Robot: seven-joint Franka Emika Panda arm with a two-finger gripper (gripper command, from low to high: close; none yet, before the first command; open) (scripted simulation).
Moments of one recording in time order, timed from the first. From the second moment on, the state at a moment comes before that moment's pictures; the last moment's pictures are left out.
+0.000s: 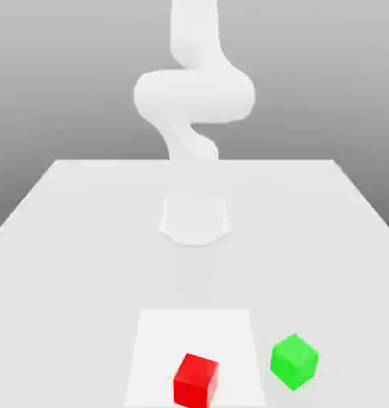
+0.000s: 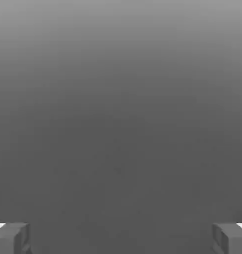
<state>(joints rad) -0.02 -0.71 0.02 -2.31 -0.01 2.33 0.84</state>
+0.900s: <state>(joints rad) -0.10 0.27 0.09 -2.45 -0.07 2.73 1.21</state>
